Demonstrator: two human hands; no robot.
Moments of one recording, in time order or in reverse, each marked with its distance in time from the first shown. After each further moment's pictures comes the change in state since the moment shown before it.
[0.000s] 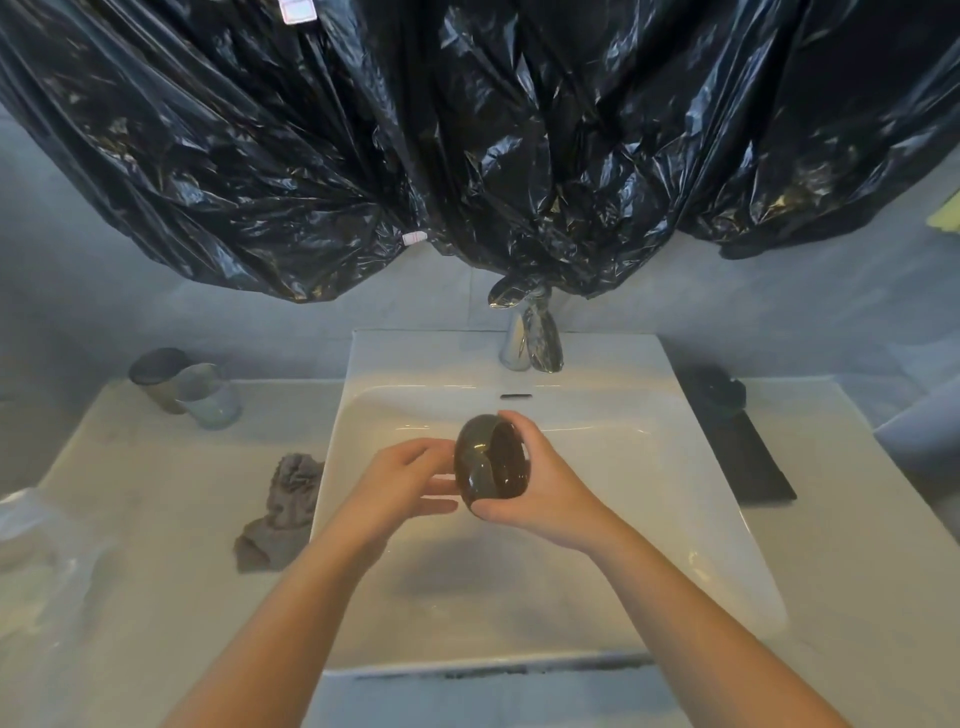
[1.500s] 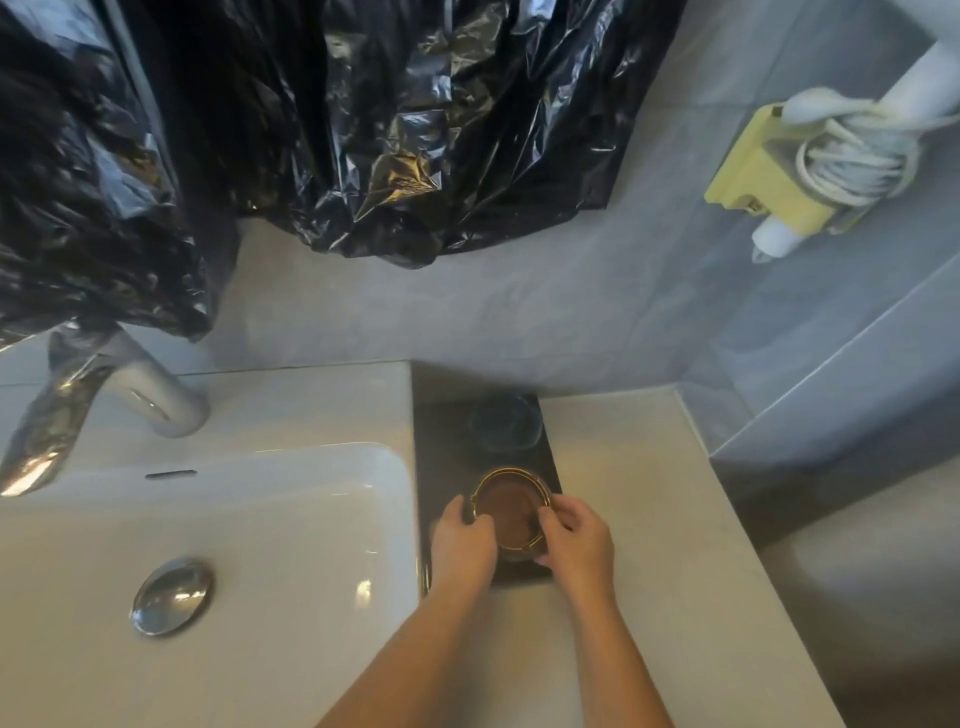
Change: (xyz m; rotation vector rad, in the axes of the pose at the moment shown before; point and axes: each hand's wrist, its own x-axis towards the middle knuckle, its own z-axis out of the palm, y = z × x) left_hand 0.204 -0.027 0.426 -0.006 0.262 -0.337; right_hand 0.001 0.270 -0.297 0.336 0.700 0.494
